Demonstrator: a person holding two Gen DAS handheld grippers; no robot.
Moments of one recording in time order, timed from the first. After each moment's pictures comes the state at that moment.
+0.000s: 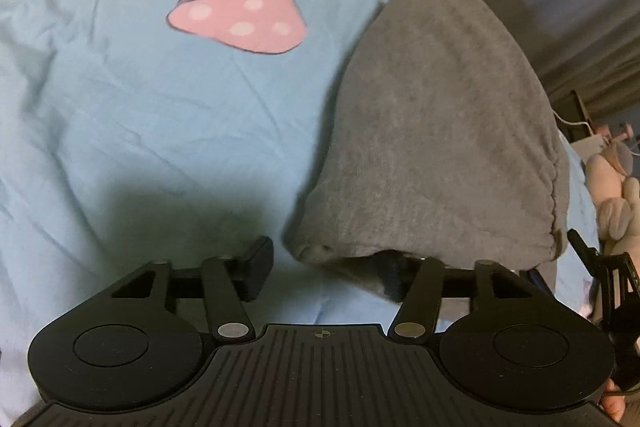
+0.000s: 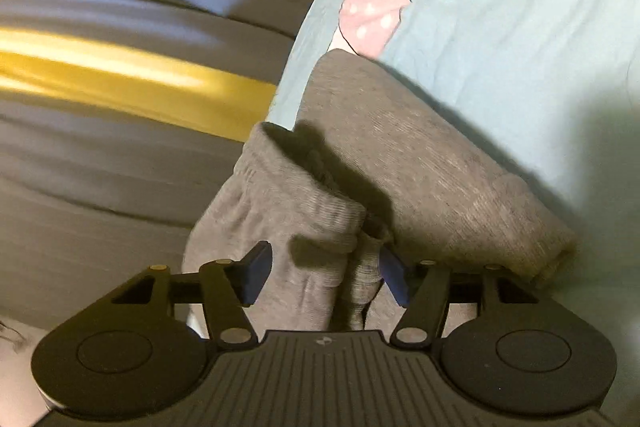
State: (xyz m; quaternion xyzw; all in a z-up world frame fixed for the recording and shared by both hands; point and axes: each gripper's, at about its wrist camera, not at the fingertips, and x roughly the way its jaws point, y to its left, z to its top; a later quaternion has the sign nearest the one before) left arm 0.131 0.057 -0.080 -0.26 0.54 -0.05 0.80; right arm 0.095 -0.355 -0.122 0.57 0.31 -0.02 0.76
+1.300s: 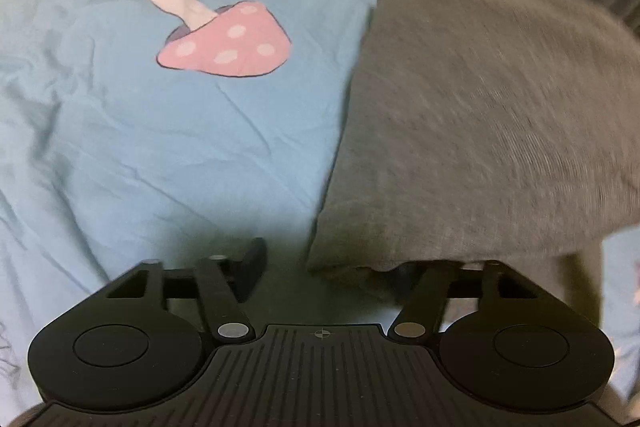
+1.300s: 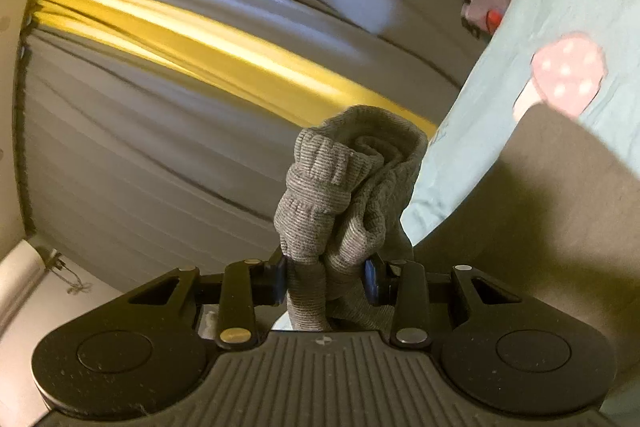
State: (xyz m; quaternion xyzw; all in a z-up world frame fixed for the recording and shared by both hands) left arm 0.119 0.023 -0.066 -0.17 0.52 -0.02 0.84; right arm 0.094 -0.325 -0.023 0.50 0.18 0.10 0.84
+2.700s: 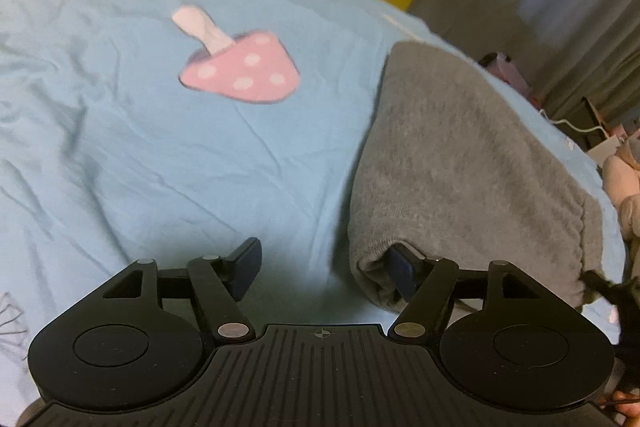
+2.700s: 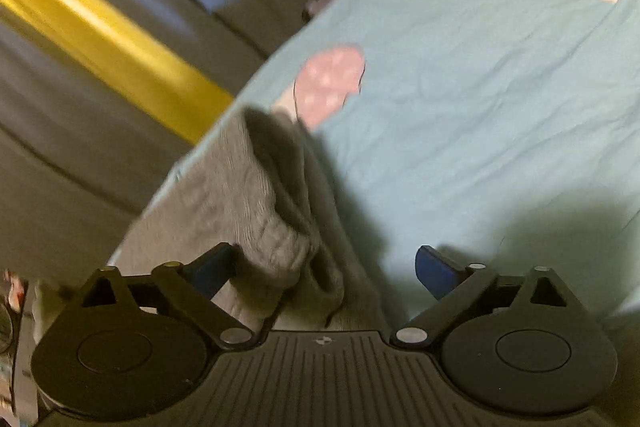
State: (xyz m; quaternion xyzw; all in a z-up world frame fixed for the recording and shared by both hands) left arm 0.093 0.043 -0.032 -0.20 0.49 0.00 0.85; right arm 0.071 -0.405 -0.096 0.39 0.37 -0.08 0.84
